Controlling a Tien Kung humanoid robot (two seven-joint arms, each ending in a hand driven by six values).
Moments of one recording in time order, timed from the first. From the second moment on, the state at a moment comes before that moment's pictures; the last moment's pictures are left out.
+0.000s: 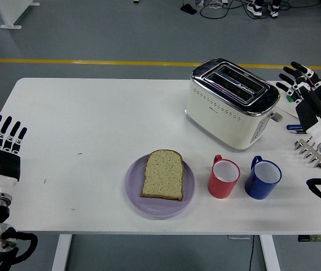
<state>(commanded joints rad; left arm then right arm) 0.05 0.13 -1.46 -1.48 0.42 0.21 -0.37 0.26 -0.28 1.32 1.36 -0.58 -0.15 0.17</state>
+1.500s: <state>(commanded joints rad) 0.05 0.12 -1.45 -1.51 0.48 0.21 -0.32 0.04 -0.27 1.49 1.37 -0.57 -0.13 0.16</state>
